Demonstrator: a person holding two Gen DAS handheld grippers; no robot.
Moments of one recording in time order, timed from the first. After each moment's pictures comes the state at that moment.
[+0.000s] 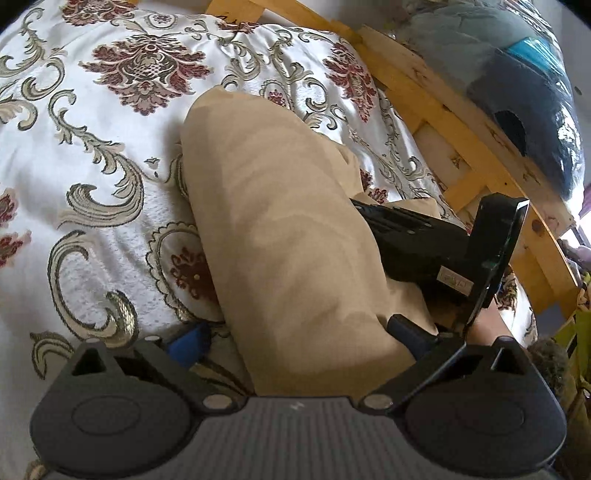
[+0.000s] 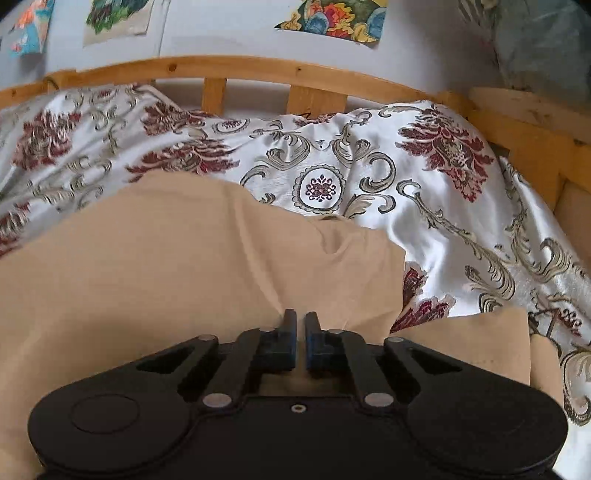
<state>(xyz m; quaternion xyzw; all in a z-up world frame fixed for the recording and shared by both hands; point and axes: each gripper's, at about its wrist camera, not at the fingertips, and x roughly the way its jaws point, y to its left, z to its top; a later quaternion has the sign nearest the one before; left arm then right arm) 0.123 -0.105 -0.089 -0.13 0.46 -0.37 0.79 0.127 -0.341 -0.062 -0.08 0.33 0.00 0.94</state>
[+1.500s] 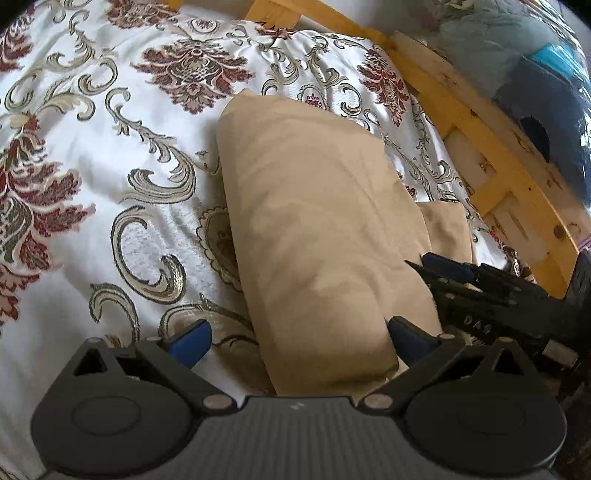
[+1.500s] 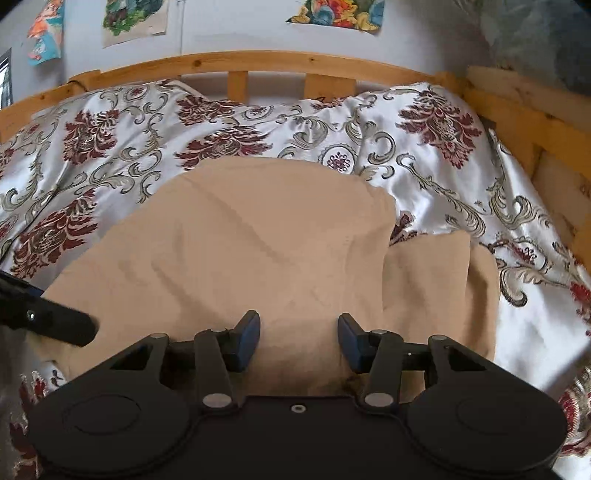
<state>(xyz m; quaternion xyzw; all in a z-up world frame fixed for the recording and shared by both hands) 0.092 -0.088 -0.080 -0.12 0.48 -0.31 0.82 0.039 -0.340 -0.013 -0.03 0.39 0.02 0.92</state>
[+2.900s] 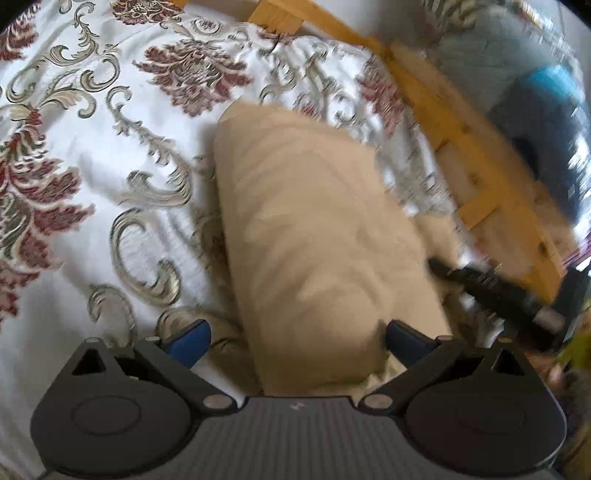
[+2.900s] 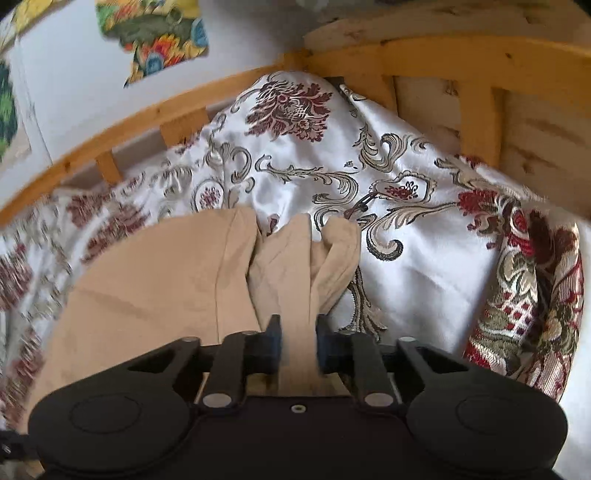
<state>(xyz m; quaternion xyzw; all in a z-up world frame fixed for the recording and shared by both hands) 0.095 -0.076 -0.076 -0.17 0.47 -0.33 0.81 0.027 -0.409 -0.006 0.17 0.36 -0.14 0.91</state>
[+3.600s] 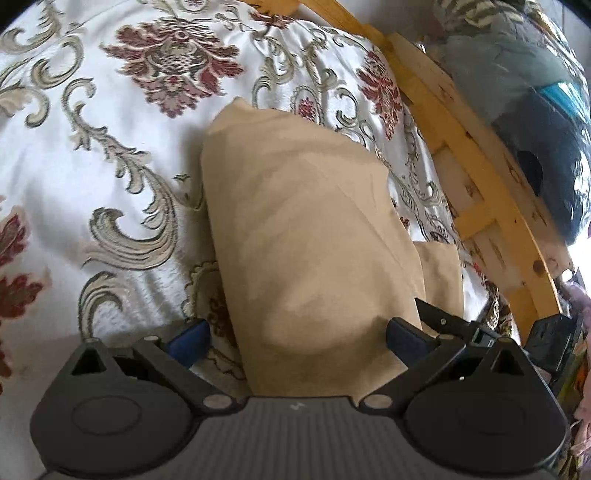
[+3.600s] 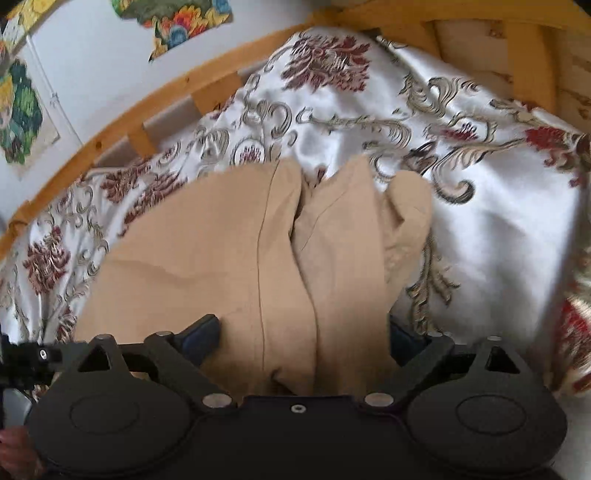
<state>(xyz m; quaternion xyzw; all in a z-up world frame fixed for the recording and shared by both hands) 0.166 -0.093 -0.095 -0.16 0.50 -0.37 0.77 0.041 -0.397 -0.037 0.22 0.39 -0.07 0.89</state>
